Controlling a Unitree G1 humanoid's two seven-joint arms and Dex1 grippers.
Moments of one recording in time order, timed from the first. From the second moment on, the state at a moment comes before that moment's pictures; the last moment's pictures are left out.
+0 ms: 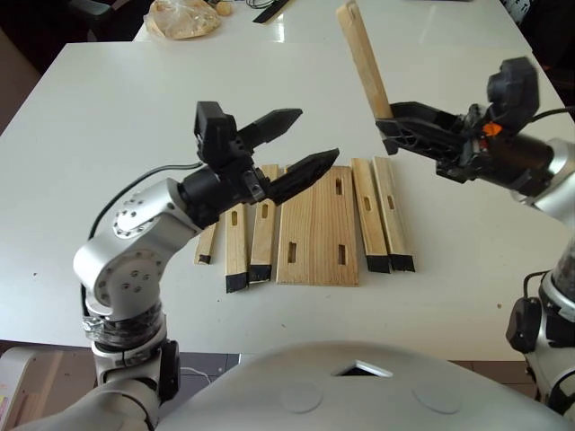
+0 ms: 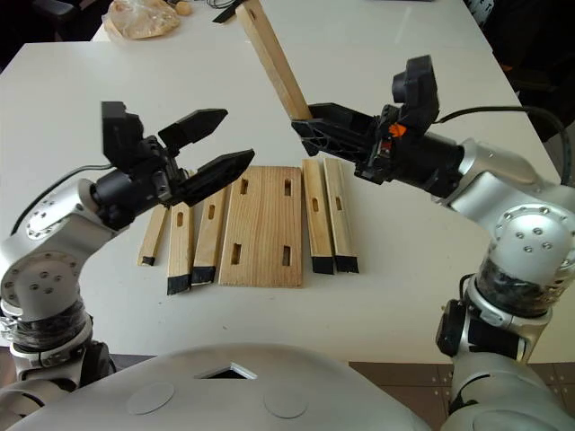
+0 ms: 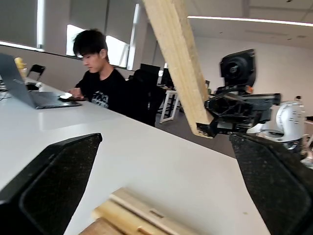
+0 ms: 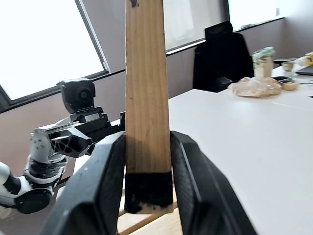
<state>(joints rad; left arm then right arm) -0.15 0.39 0.19 -0.70 -1.06 0.82 -0.57 -0.38 -0.57 -0.35 -0.50 1.25 1.15 0.65</state>
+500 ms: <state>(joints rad) -0.28 0.49 0.10 -0.65 -1.26 0.86 -0.57 -0.31 -0.73 -0.09 -0.53 1.09 1.02 0.94</state>
